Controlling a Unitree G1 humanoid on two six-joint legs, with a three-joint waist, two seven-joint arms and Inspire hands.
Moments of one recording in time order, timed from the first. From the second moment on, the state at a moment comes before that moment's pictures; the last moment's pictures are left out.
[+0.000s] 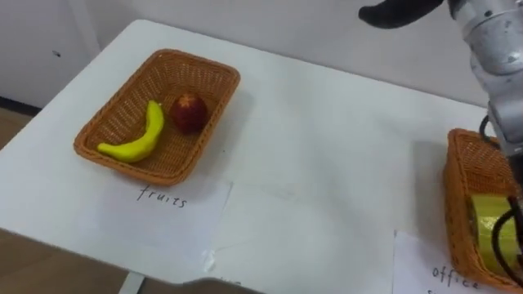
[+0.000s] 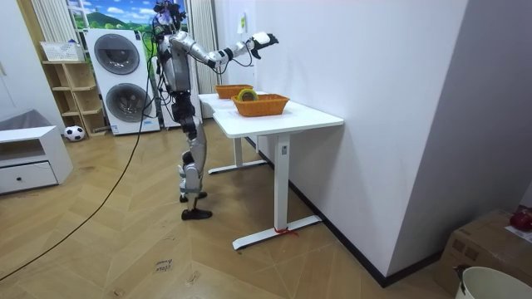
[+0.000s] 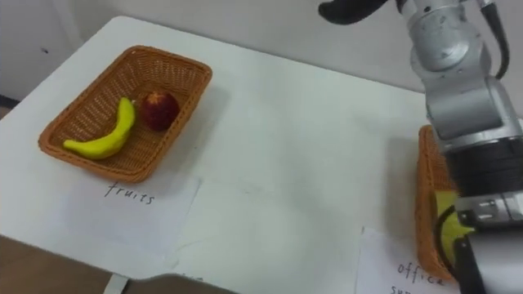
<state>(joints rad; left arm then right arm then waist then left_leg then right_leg) 0.15 0.26 0.11 0.96 0.23 0.12 -0.01 -0.73 -0.63 0.10 0.26 -0.17 0.12 0.00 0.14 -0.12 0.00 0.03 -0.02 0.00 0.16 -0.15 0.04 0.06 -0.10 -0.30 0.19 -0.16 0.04</state>
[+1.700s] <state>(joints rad) 0.31 0.25 0.21 0.89 0.21 0.08 0.19 -0.05 -0.67 -0.74 0.52 0.63 -0.02 -0.83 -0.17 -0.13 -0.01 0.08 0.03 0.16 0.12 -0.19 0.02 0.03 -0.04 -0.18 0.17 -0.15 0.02</state>
